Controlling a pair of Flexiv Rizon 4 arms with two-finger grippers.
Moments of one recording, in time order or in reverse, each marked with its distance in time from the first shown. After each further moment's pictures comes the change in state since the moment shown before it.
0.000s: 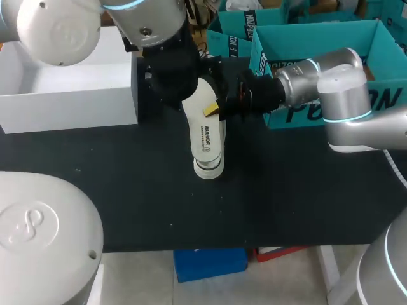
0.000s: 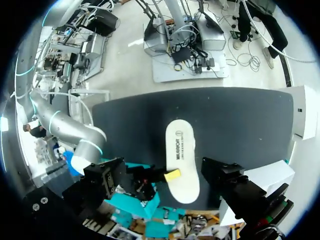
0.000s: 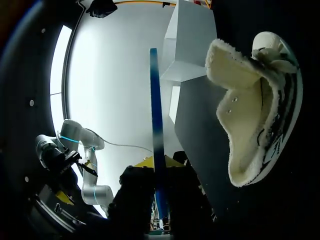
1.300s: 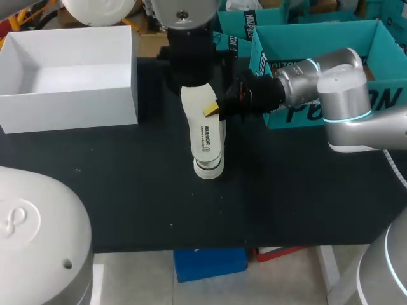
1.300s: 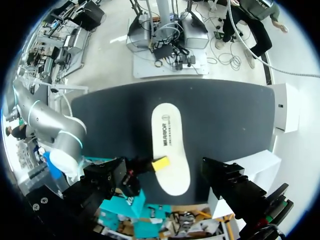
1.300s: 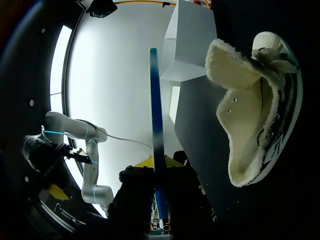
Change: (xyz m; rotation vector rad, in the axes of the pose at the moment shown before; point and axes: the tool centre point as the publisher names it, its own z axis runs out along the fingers) left arm 0.004 0.039 0.013 -0.006 0.200 0.008; right arm 0.000 0.000 0.000 0.000 0.000 0.000
